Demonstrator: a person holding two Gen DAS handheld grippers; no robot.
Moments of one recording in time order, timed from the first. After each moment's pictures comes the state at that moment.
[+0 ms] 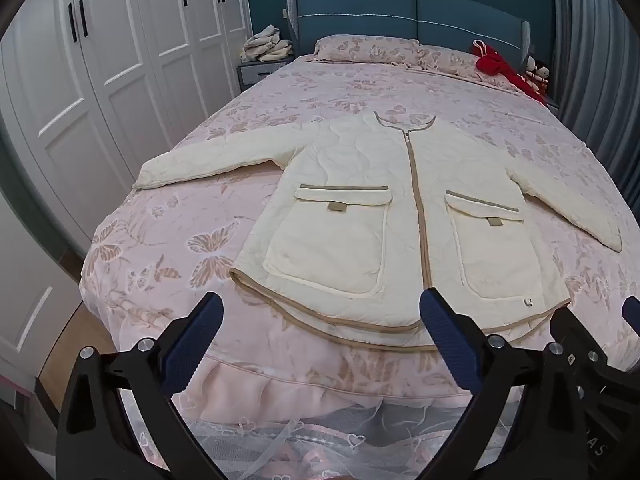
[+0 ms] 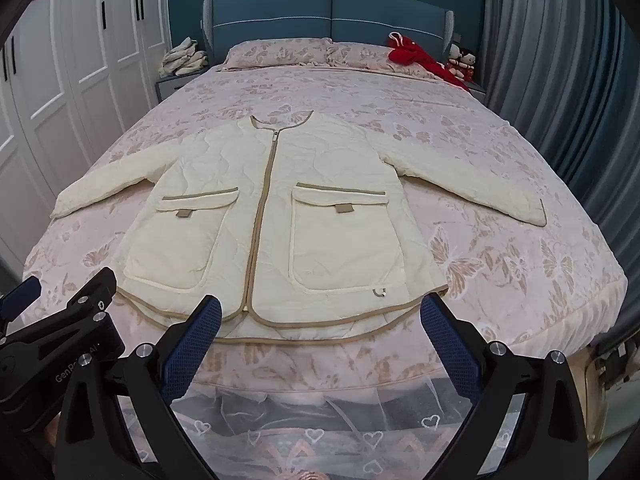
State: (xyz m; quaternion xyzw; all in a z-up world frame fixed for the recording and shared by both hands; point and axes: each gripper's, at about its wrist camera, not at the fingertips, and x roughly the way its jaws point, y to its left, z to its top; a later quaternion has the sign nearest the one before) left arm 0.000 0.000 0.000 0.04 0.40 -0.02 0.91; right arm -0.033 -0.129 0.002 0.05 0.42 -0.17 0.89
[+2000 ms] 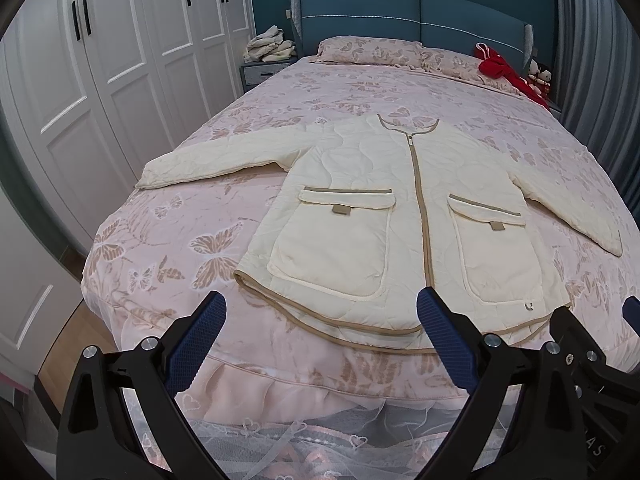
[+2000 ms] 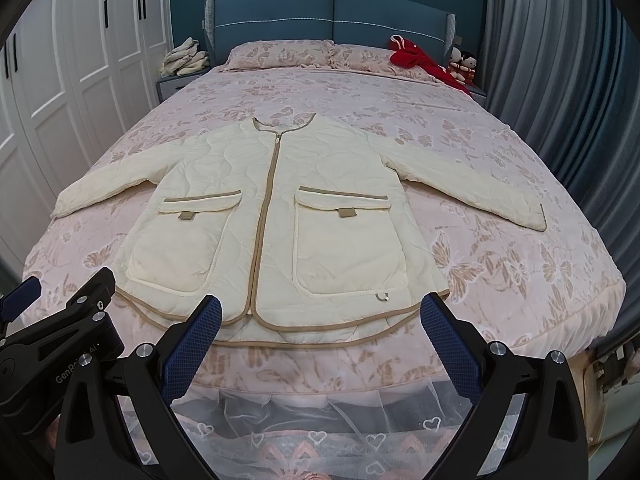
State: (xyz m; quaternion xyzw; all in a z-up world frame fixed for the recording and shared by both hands) left arm 0.001 -0.002 0.004 0.04 0.40 -0.02 0.91; right arm -0.032 -0.124 0.003 0.04 0.41 -0.17 0.89
